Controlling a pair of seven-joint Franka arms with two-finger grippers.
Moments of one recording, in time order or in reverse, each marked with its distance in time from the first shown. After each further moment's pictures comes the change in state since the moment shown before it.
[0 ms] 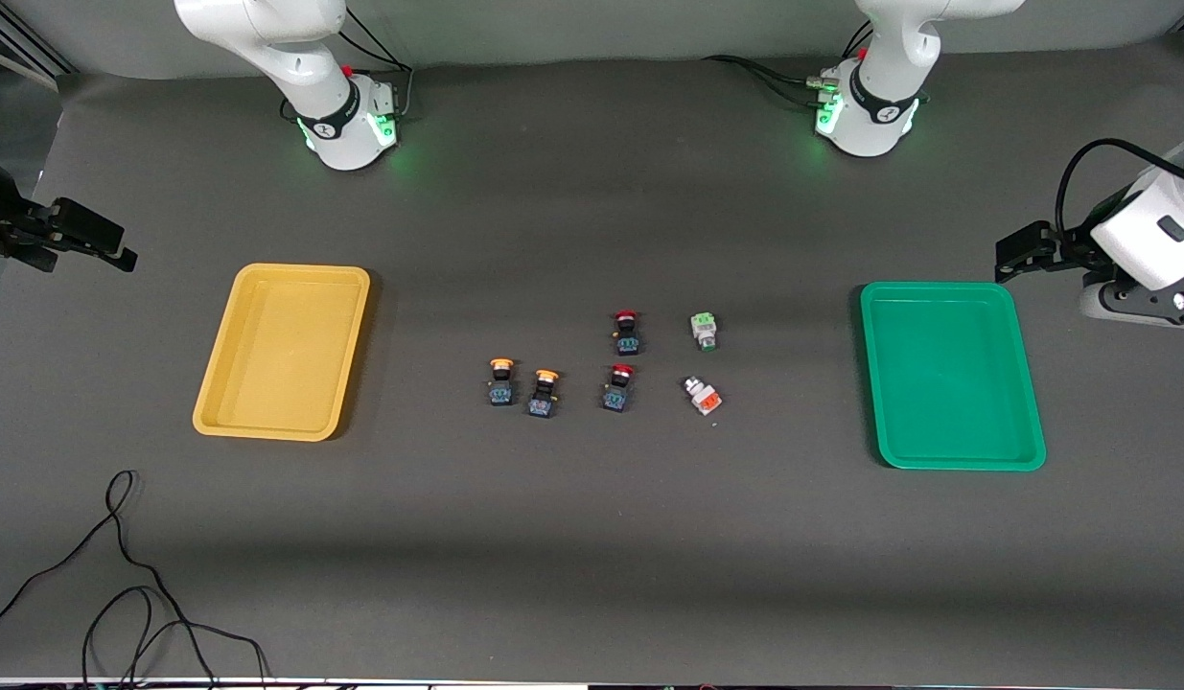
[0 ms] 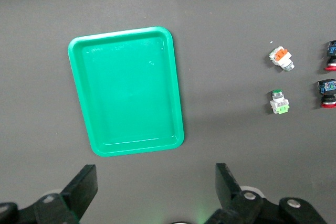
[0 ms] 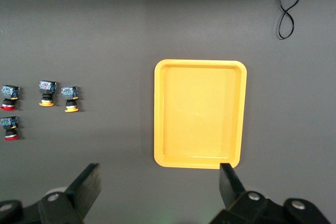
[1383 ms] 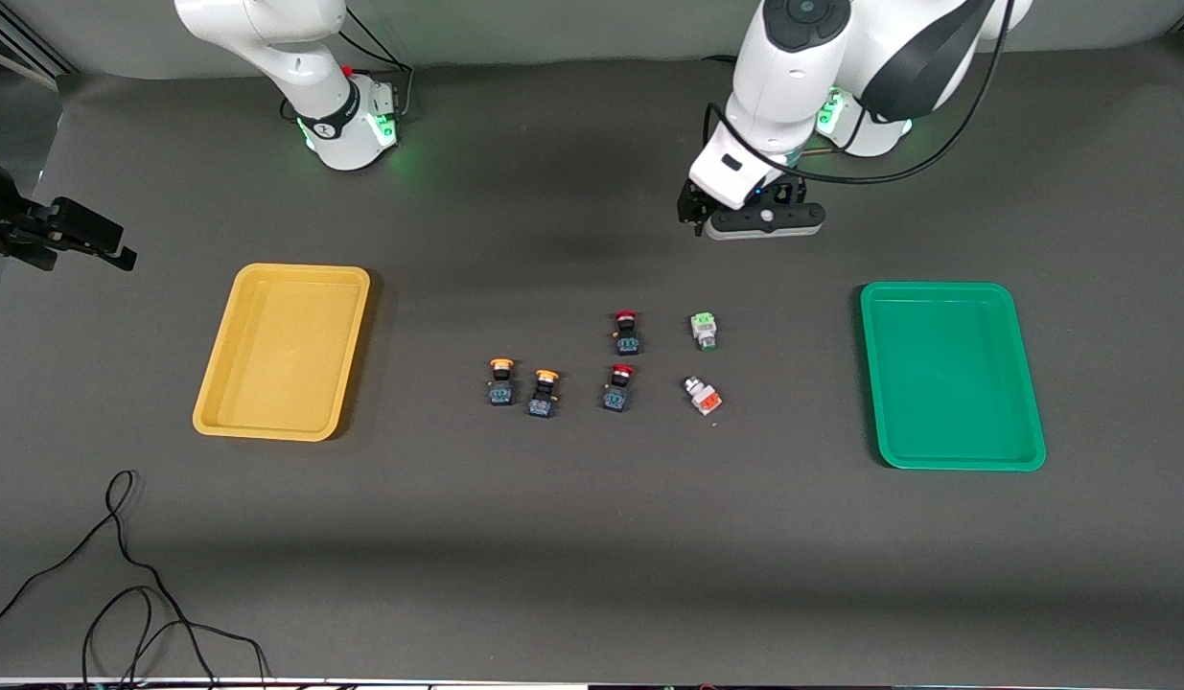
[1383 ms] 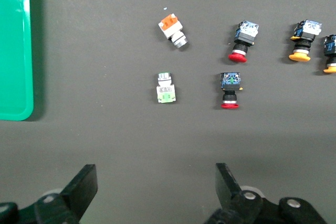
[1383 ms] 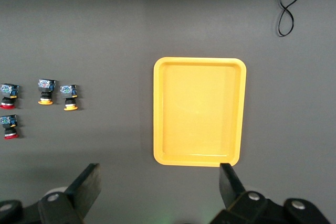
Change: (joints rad) left arm -0.590 -0.107 -0.036 -0.455 -0.018 0.444 -0.828; right arm -0.002 0.000 -0.001 -0.001 0.000 -0.011 0.000
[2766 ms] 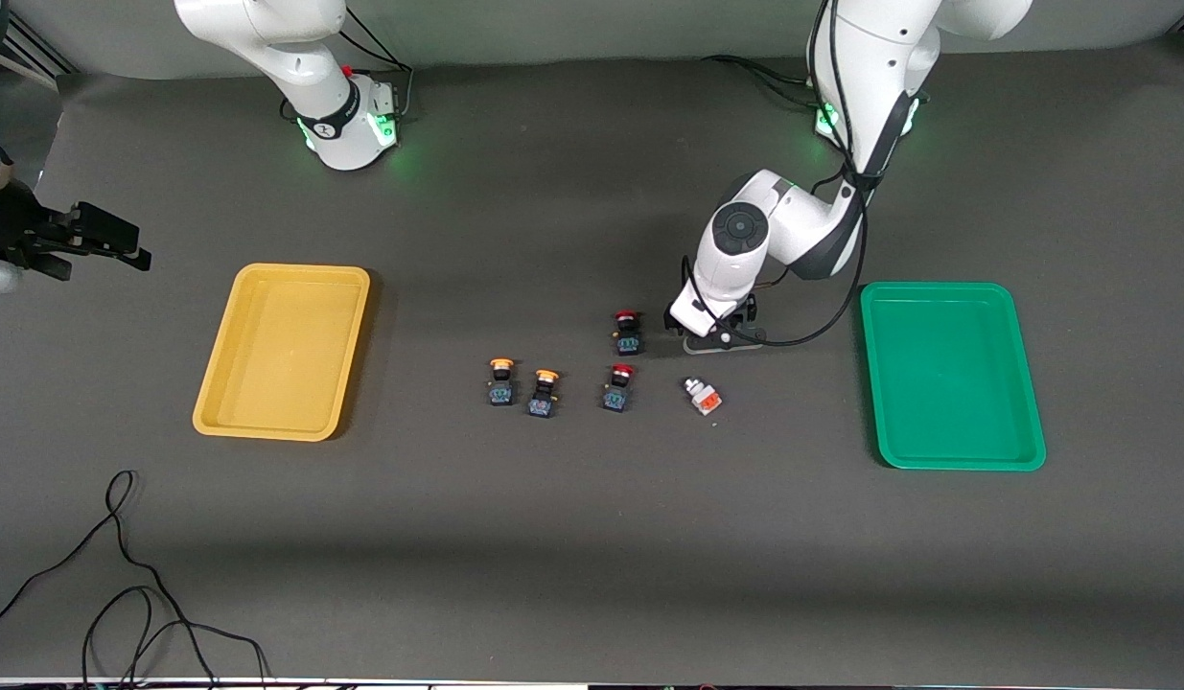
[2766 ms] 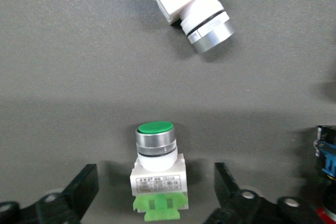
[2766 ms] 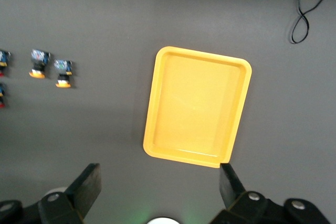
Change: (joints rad) left arm 0.003 0.516 0.022 -0.150 0.017 0.666 0.001; right arm 0.000 0.023 -0.002 -0.036 -0.009 -0.004 -0.180
